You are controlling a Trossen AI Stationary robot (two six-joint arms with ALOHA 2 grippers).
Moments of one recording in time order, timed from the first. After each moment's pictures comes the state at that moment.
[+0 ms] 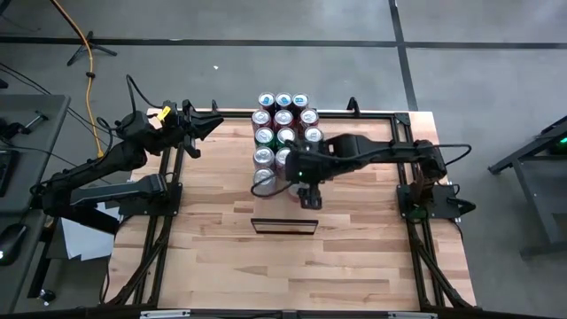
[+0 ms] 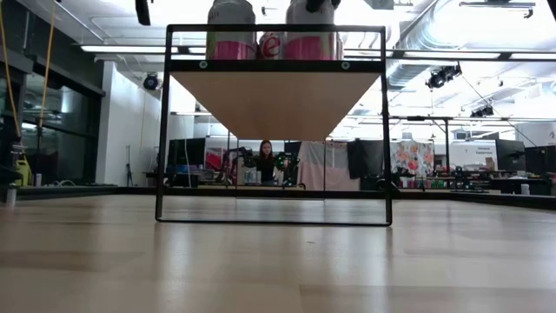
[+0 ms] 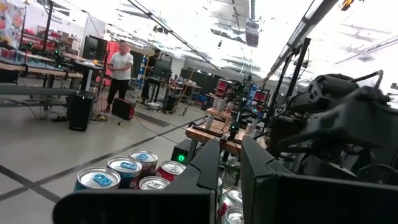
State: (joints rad) left arm 0.46 0.62 0.68 0.18 0.12 -0.30; right arm 0.09 1.88 2.08 -1.34 0.10 0.02
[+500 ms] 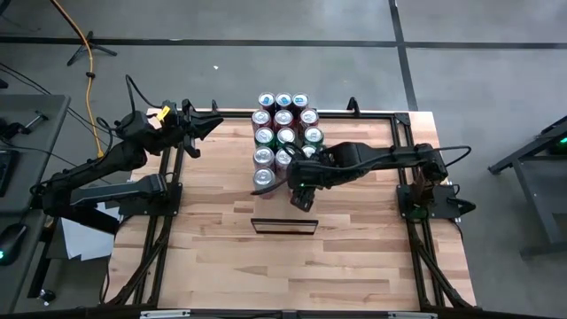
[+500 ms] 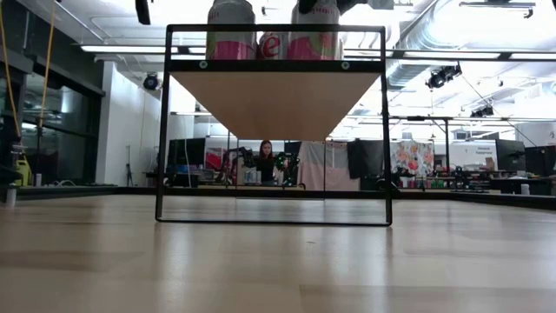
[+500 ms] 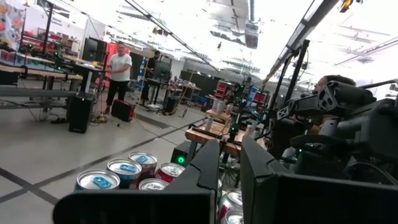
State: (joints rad) left arm 0.46 0.62 0.68 0.19 0.12 -0.30; right arm 0.15 1.88 2.08 -1.37 0.29 0.54
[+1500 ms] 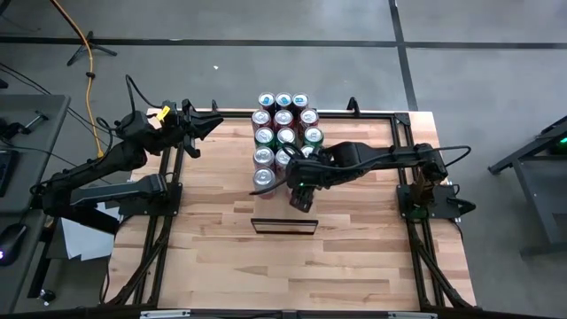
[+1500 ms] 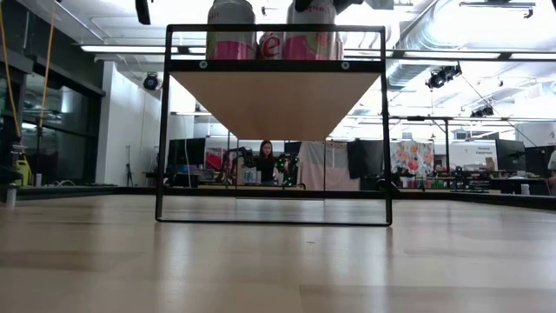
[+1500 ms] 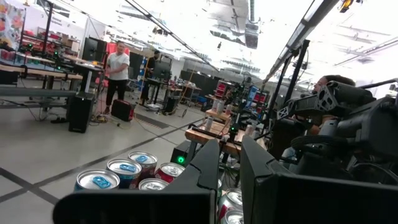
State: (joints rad) left arm 0.46 0.62 0.68 0.18 0.12 -0.30; right arm 0.15 1.88 2.08 -1.35 0.27 0.49
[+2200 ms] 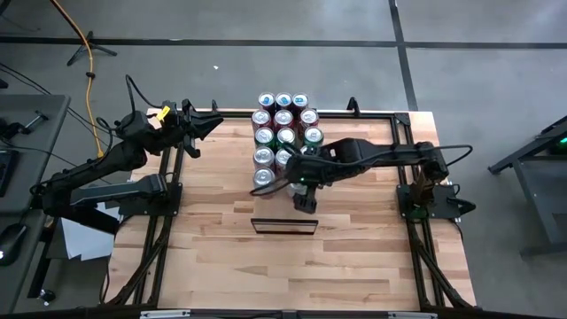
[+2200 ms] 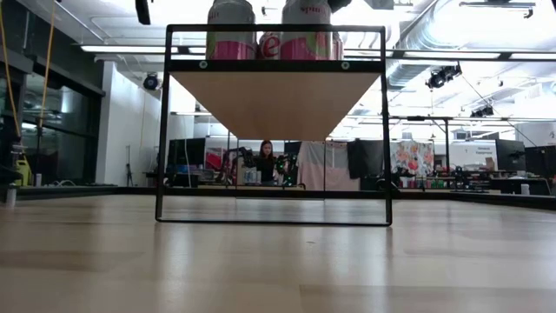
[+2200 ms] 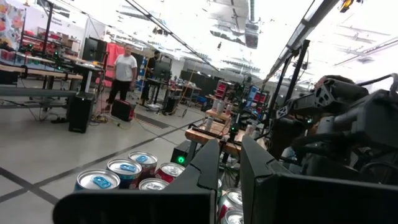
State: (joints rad) left arm 0.46 0.62 0.68 0.18 0.12 -0.30; right arm 0.13 1.88 2.08 -1.31 0.18 0.32
